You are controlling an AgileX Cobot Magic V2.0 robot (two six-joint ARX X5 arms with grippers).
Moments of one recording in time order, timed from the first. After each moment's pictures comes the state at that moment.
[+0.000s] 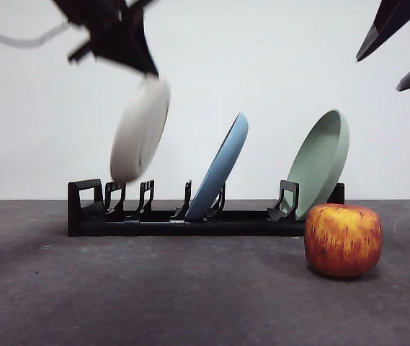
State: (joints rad) left arm -0.33 1.73 1.74 -0.70 0.36 -0.11; right arm 0.09 1.09 0.94 -0.51 -0.46 0.13
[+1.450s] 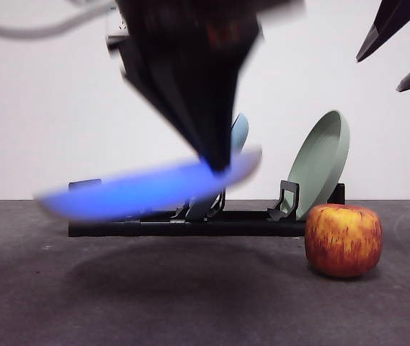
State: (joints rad) left arm -1.15 1.53 1.15 -0.71 -0.28 -0.15; right arm 0.09 1.09 0.94 -0.52 -0.46 0.13
